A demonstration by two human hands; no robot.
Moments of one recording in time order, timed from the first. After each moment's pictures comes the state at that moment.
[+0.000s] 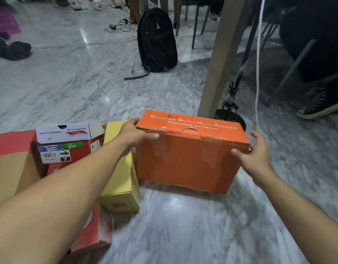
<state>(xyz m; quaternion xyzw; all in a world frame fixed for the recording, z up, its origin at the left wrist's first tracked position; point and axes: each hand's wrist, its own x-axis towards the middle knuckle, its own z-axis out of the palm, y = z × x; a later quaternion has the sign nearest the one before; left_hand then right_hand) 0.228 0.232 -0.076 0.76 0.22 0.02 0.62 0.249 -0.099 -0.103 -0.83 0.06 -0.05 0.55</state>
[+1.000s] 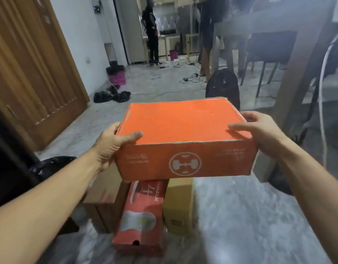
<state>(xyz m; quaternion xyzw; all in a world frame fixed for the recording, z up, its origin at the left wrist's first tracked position) 0.015 0.327 0.112 0.71 0.19 0.23 0.64 0.230 0.034 0.118 -0.73 -0.22 0.13 0.63</state>
